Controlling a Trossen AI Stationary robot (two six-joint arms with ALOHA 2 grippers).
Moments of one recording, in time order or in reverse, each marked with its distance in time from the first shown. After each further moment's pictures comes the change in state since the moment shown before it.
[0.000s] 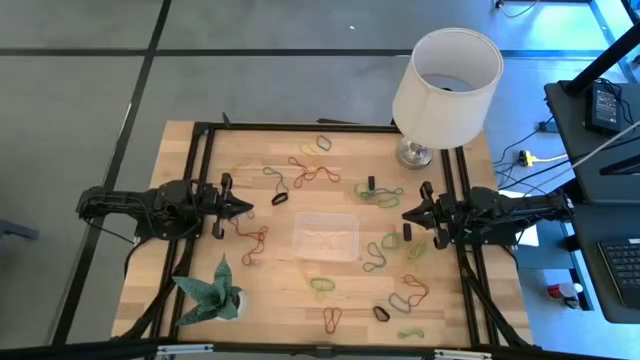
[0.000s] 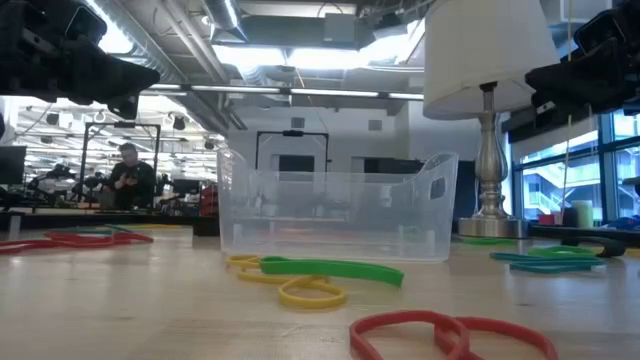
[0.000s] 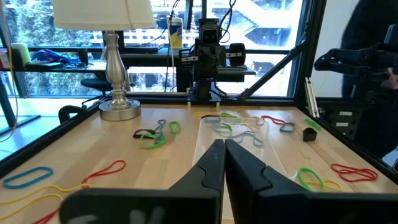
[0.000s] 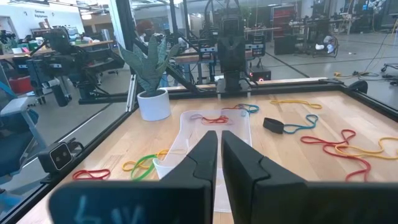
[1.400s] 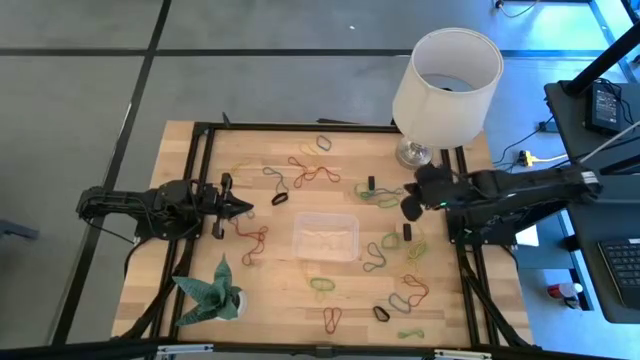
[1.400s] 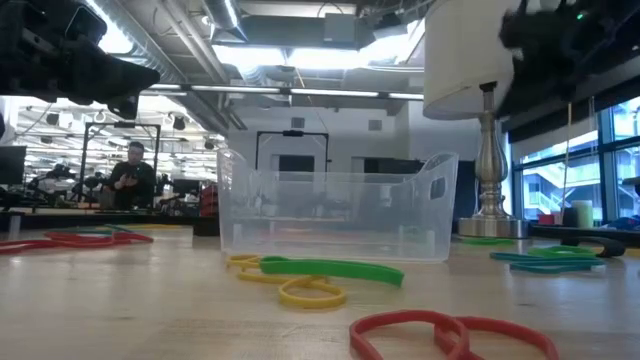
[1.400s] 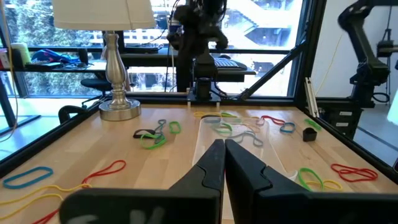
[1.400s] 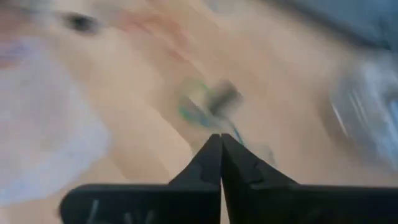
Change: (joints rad) left arm 0.000 0.000 0.000 0.000 0.000 0.000; right arm -0.001 0.860 0.740 -0.904 0.528 0.738
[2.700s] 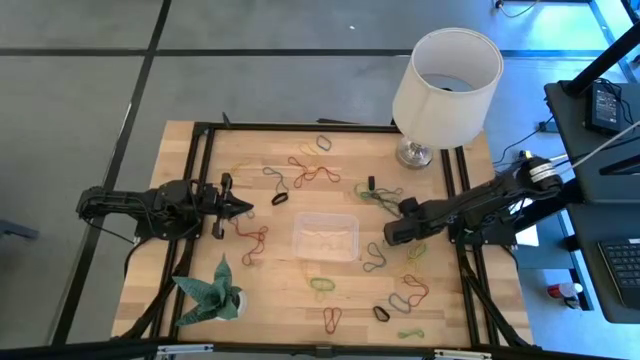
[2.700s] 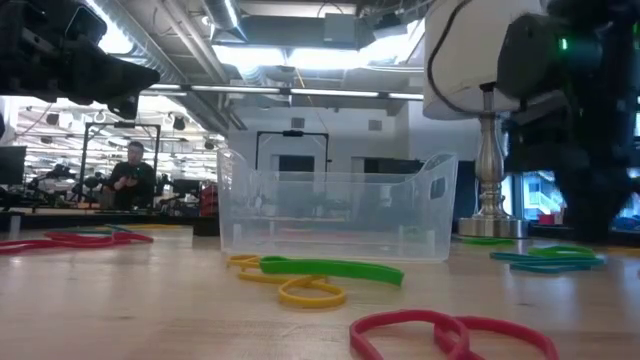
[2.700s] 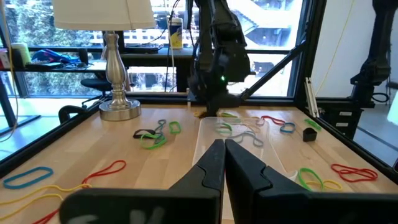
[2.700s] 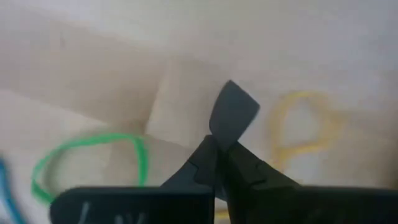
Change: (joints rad) left arm 0.000 0.000 0.000 0.000 0.000 0.000; right arm 0.140 0.536 -0.070 0.011 -0.333 0.664
